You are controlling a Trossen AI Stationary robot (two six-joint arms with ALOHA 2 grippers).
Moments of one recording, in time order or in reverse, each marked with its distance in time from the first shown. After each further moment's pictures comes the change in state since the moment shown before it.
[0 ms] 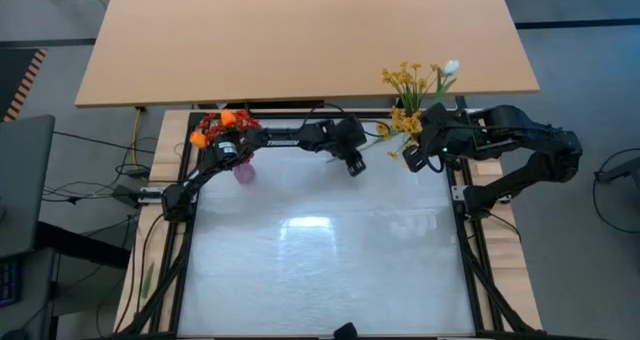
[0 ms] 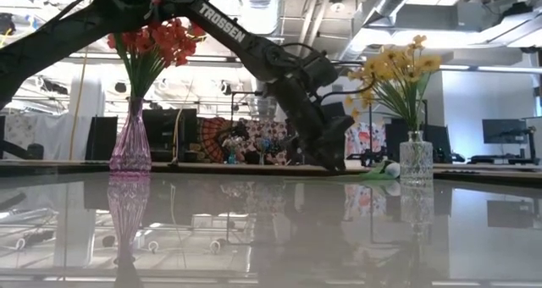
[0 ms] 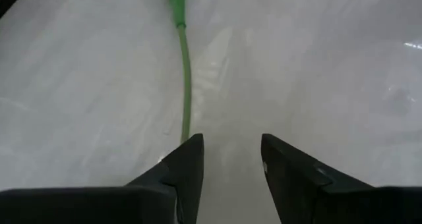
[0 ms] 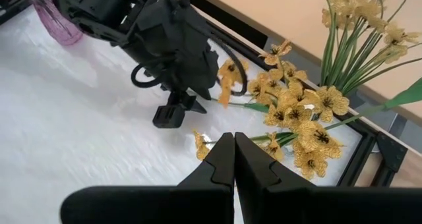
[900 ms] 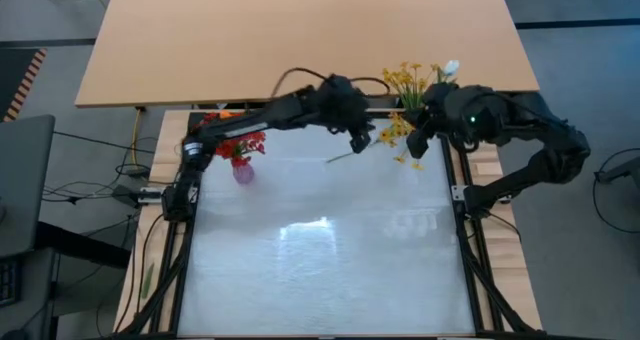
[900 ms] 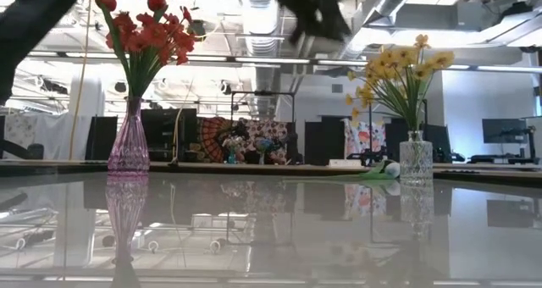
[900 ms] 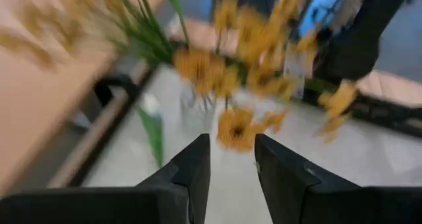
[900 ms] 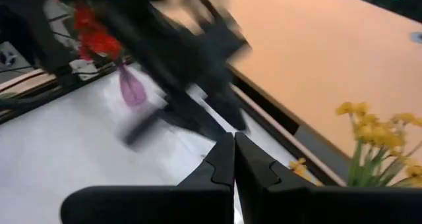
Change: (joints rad) left arm -0.049 -0.280 0.262 -0.208 0.027 0.016; right arm -0.066 0.000 0.148 0.303 -0.074 -0.395
